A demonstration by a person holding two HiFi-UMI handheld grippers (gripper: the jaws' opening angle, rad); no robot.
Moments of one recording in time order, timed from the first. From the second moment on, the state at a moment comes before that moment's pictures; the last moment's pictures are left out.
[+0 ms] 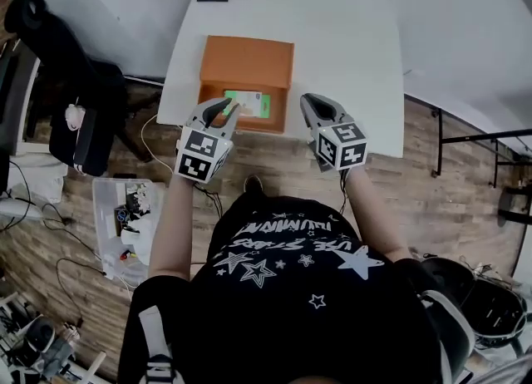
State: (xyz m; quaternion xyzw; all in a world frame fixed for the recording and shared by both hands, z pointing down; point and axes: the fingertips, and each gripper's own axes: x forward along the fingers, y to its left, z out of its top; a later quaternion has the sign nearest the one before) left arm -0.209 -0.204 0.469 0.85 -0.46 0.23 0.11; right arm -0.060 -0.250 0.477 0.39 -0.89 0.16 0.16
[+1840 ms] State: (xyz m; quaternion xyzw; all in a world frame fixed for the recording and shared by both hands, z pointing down) left arm -0.187 -0.246 0.588 0.83 -0.17 0.53 0.06; right arm -0.068 -0.309 0.511 0.43 -0.86 0.21 0.17
